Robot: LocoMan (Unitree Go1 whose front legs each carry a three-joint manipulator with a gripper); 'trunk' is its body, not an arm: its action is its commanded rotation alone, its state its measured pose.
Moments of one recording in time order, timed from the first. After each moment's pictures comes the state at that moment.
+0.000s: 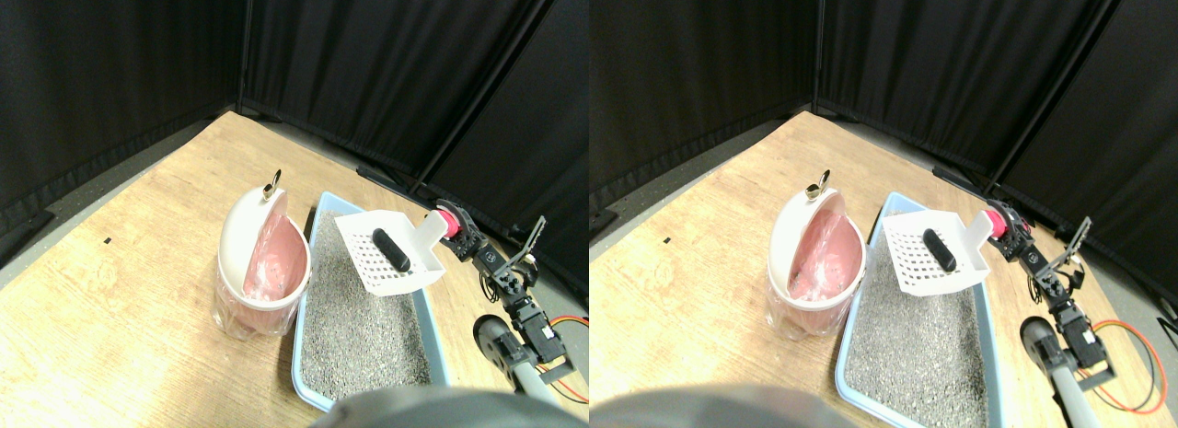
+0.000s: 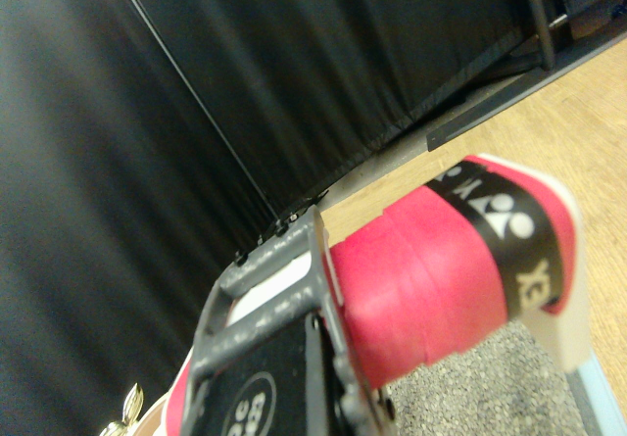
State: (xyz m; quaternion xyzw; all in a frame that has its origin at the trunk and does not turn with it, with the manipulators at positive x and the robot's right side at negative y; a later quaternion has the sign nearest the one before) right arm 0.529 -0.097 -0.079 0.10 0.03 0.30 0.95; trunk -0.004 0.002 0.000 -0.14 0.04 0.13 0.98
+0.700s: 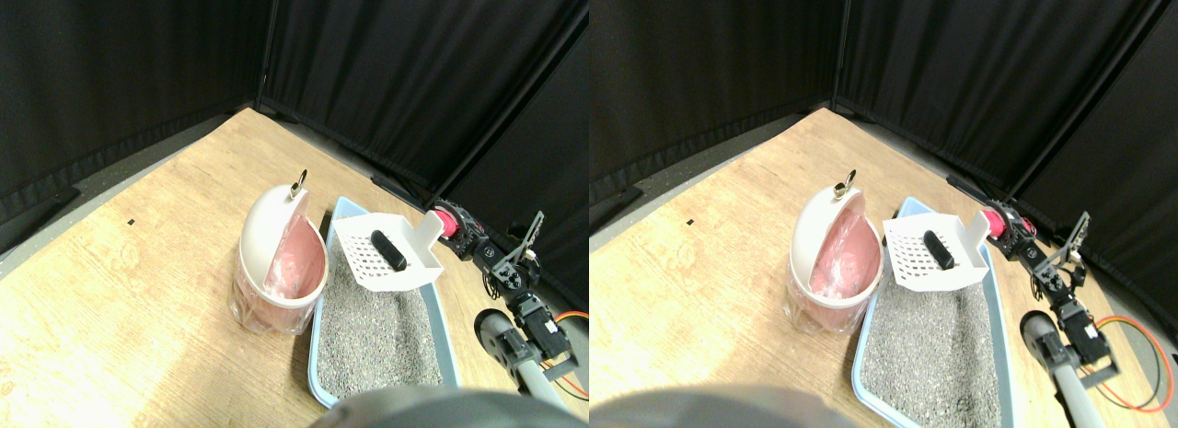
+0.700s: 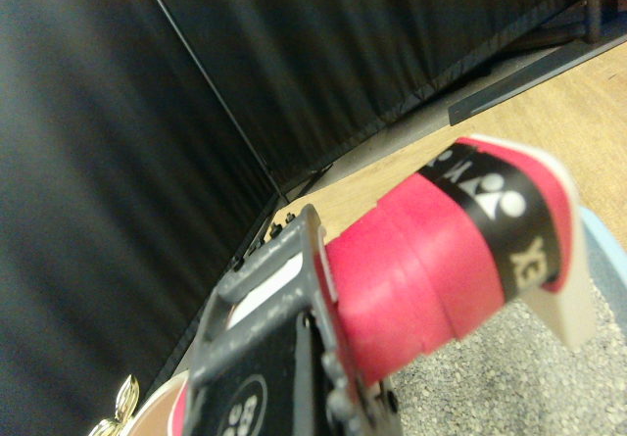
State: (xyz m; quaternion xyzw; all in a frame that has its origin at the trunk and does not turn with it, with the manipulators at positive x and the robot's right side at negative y) right arm 0.537 -0.067 -0.083 0.04 0.06 0.30 0.95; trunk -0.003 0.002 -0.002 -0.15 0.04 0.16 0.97
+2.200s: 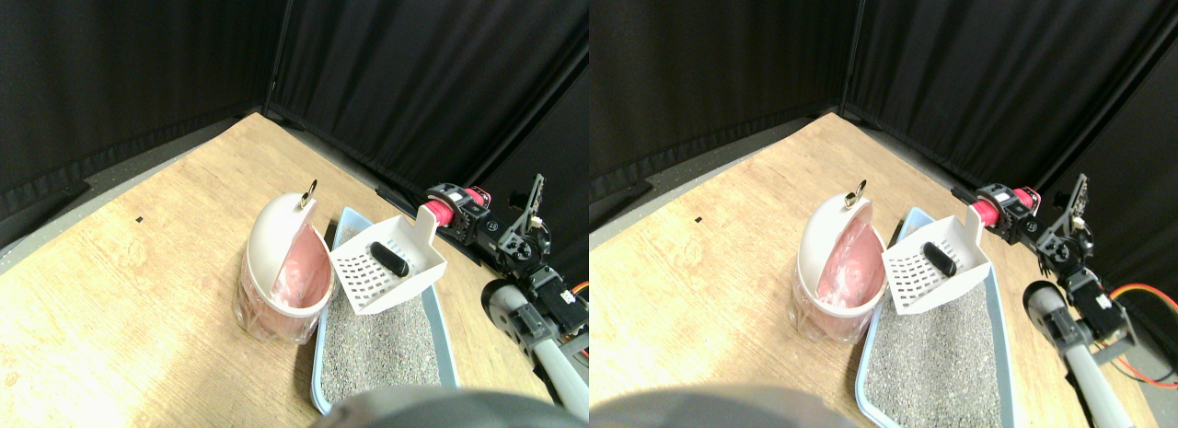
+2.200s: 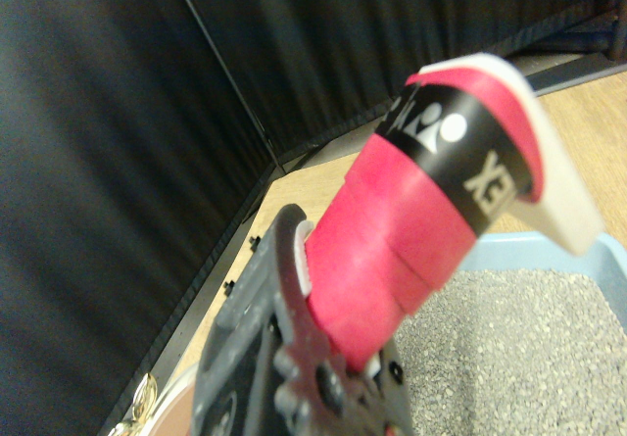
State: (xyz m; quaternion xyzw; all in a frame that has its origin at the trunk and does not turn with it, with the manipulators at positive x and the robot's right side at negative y) right arm 0.537 -0.032 -0.053 -0.17 0.07 0.33 0.93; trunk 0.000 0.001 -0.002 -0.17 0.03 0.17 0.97
